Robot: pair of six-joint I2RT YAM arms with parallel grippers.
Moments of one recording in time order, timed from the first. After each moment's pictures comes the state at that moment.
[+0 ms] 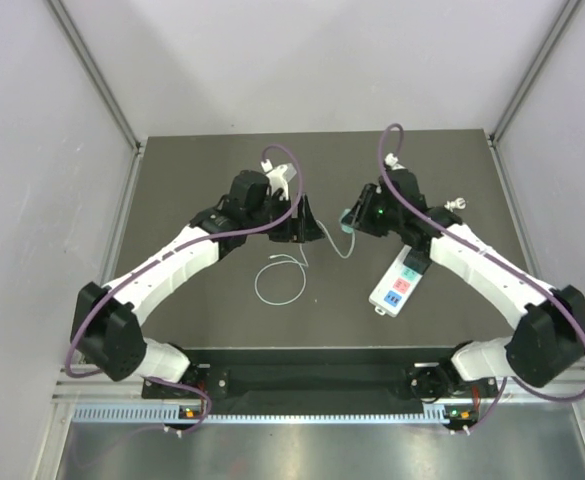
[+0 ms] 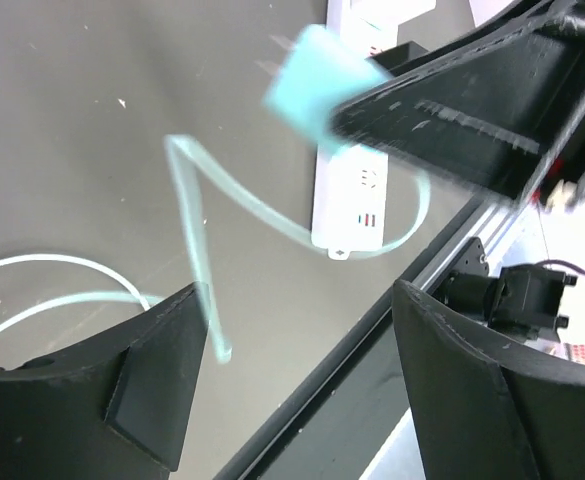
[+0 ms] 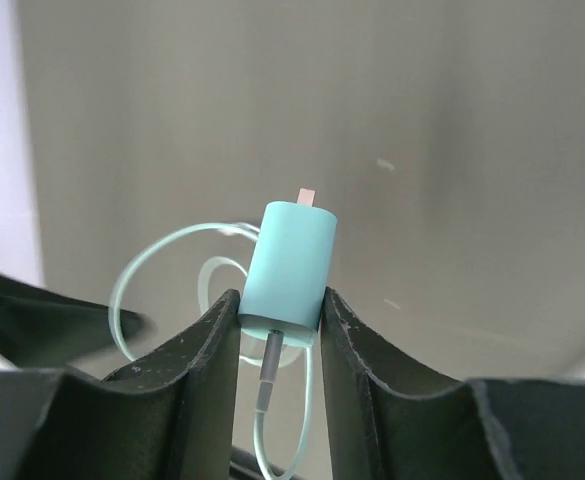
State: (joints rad) left arm -0.60 1.44 1.15 -0.29 0.41 -0.57; right arm 0.56 1.38 1.09 -0.35 -0.01 0.78
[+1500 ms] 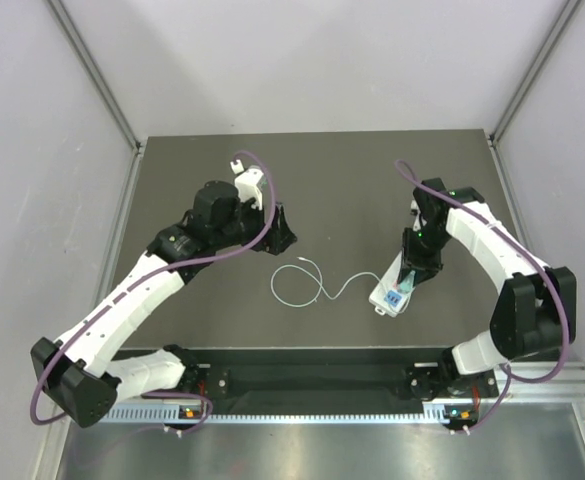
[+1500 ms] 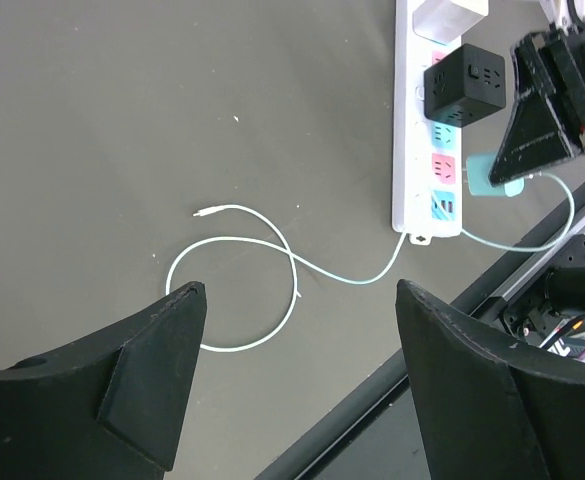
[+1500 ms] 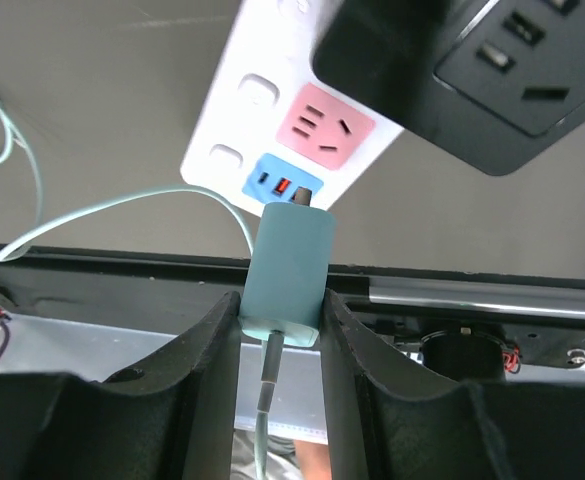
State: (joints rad) left arm -0.60 1.13 1.12 -0.50 0.20 -0.34; right arm 0.22 1.47 1.15 -1.21 -0.18 0.39
